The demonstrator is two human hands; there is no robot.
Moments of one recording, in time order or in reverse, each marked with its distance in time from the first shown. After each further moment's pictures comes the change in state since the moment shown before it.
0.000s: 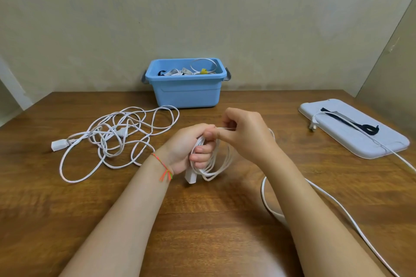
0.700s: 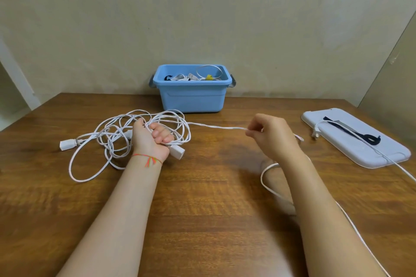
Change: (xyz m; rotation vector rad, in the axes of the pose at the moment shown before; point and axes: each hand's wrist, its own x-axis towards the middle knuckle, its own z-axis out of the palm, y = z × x) left_hand -0.006 0.008 -0.068 -0.879 0.656 0.358; right_hand 0.007 0.042 -0.022 -0.204 0.008 0.257
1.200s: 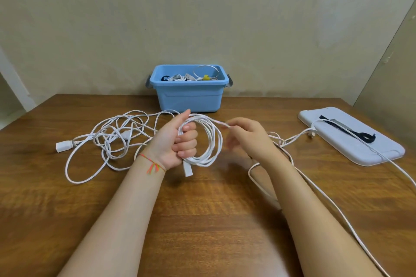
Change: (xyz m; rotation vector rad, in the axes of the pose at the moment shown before) left_hand -0.030 -0.015 0.019 0.491 -0.423 -0.344; right_hand -0.007 -0.025 0.018 0.559 -0.238 0.112
